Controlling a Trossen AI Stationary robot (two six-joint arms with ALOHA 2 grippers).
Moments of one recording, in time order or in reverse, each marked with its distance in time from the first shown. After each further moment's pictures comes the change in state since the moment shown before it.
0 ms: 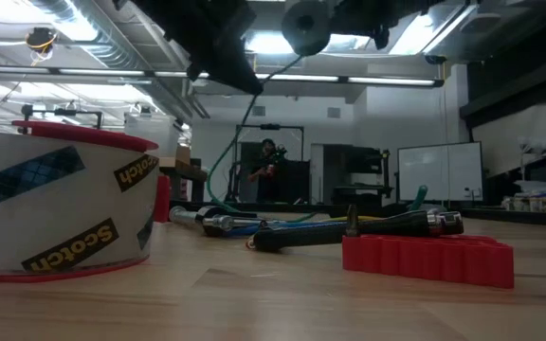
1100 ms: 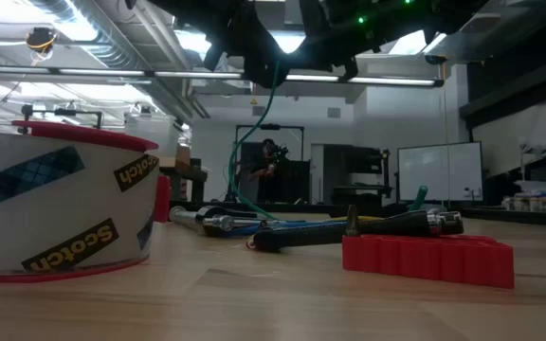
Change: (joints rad) left arm 0.011 -0.021 0.000 0.223 0.197 -0.062; right arm -0.001 0.316 -0.002 0.519 0.219 0.009
